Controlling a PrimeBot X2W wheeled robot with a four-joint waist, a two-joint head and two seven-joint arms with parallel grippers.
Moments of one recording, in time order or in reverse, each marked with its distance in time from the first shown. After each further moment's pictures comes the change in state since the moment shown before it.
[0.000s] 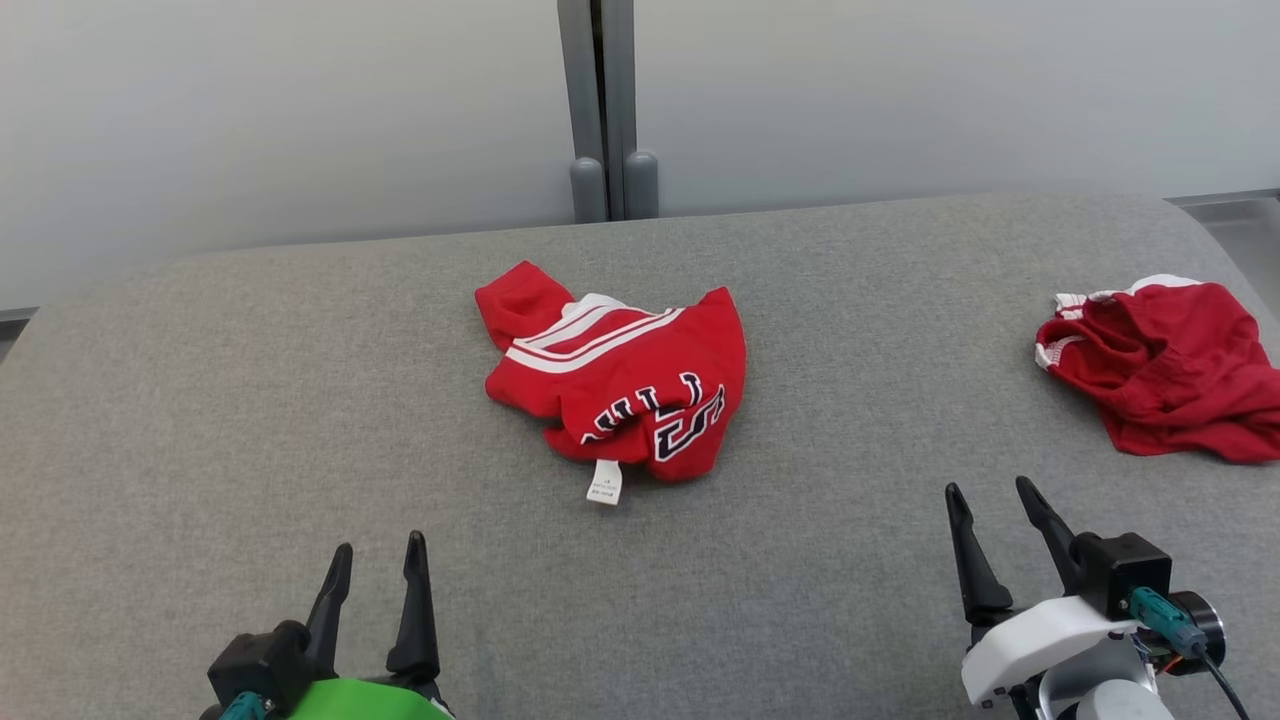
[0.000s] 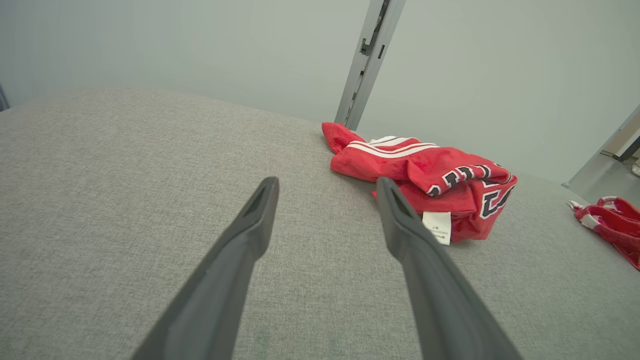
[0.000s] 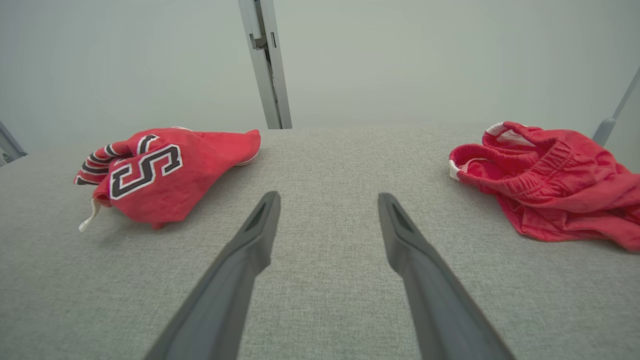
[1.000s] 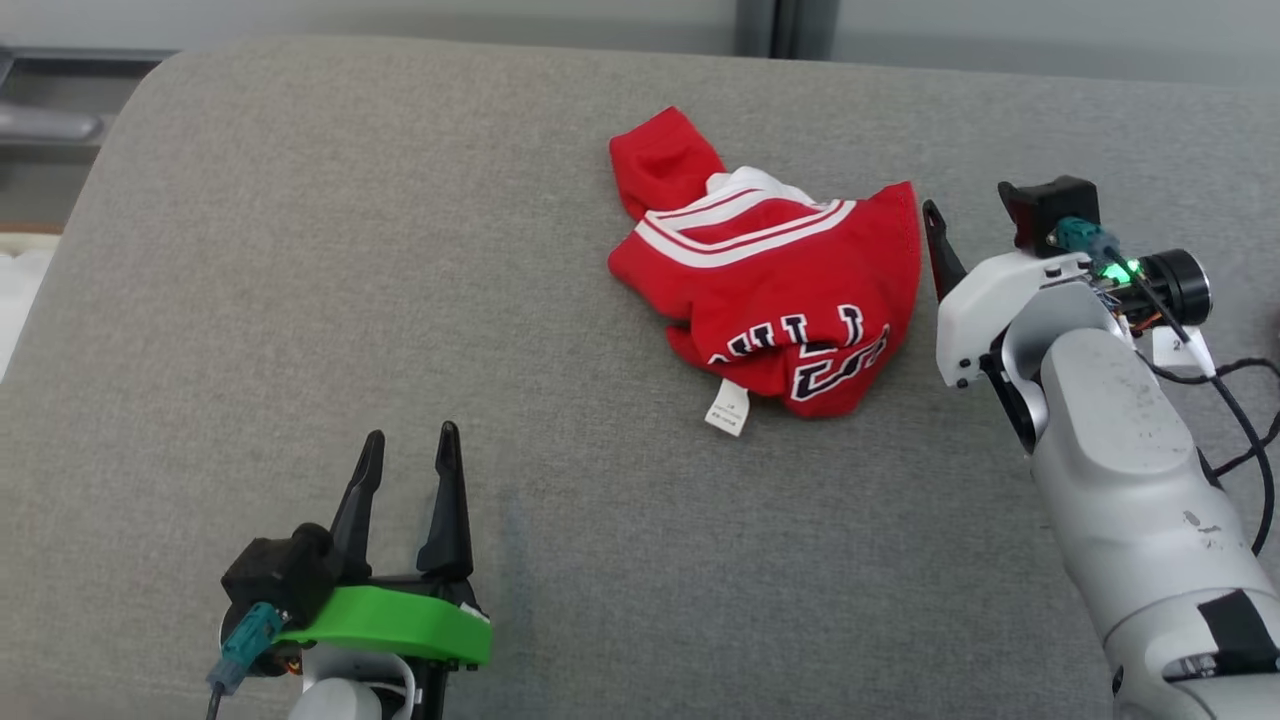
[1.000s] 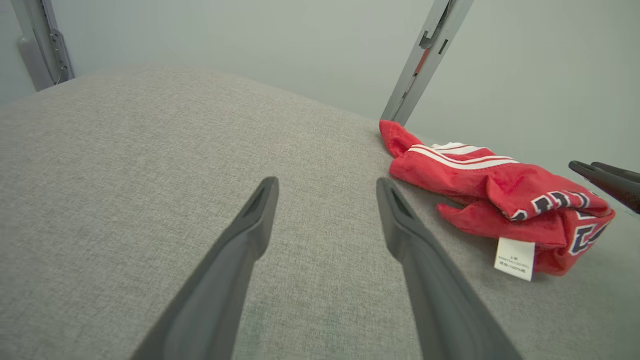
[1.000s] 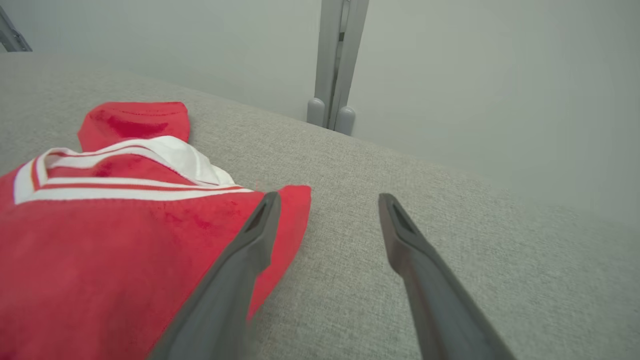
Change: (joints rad) left arm -0.134 -0.001 -0.084 -0.064 -0.055 0.030 0.000; right arm -0.734 -0.002 -0.066 0.557 -0.293 0.000 0.128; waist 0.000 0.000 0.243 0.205
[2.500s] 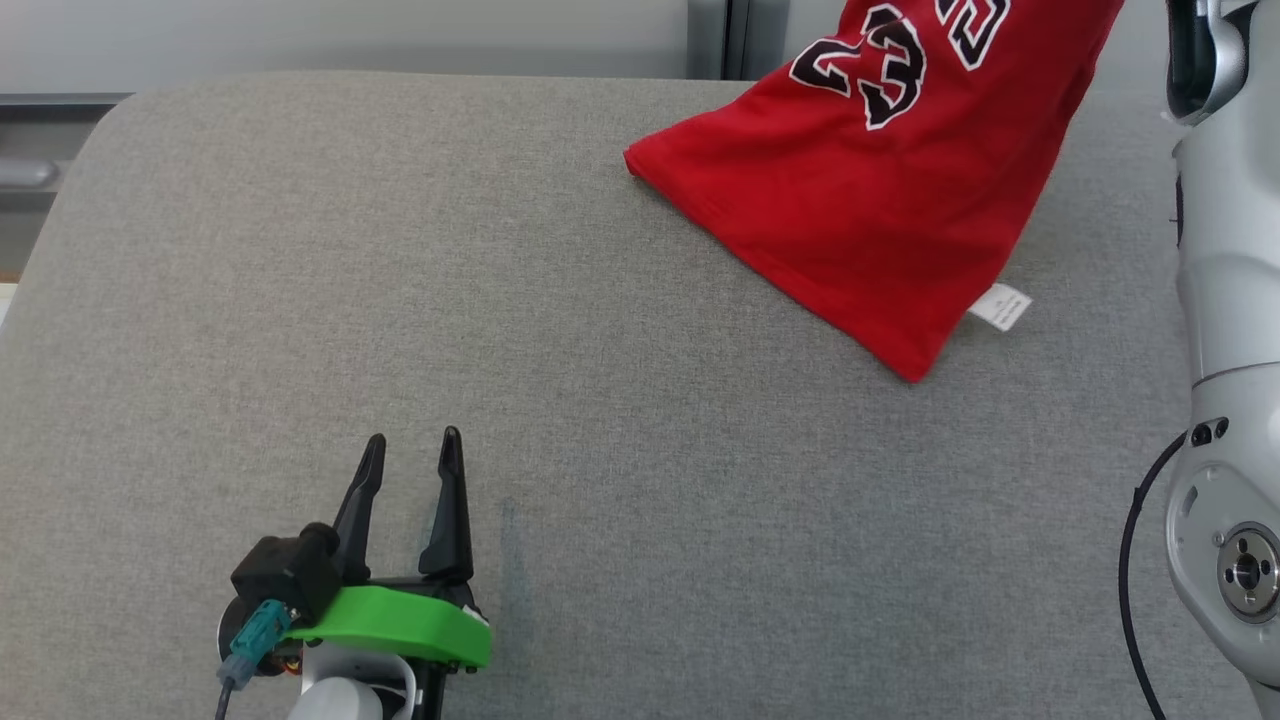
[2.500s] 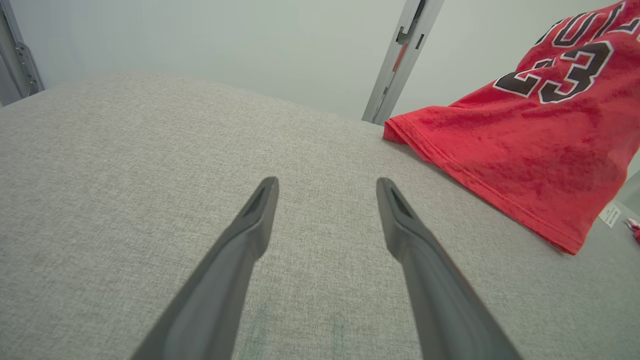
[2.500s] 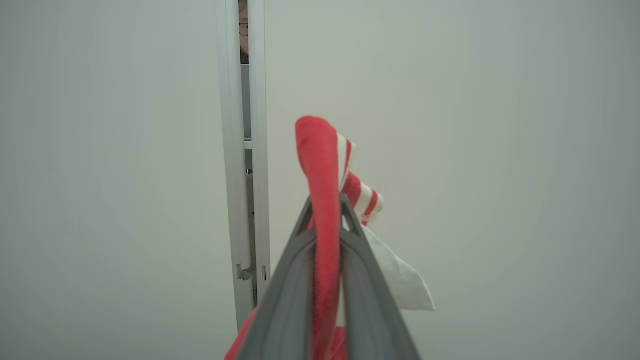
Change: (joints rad) left arm -0.010 -0.001 0.005 0.033 0.035 -0.007 0.000; right arm -0.436 -0.038 -0.207 -0.063 0.007 0.000 -0.128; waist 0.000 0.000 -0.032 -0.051
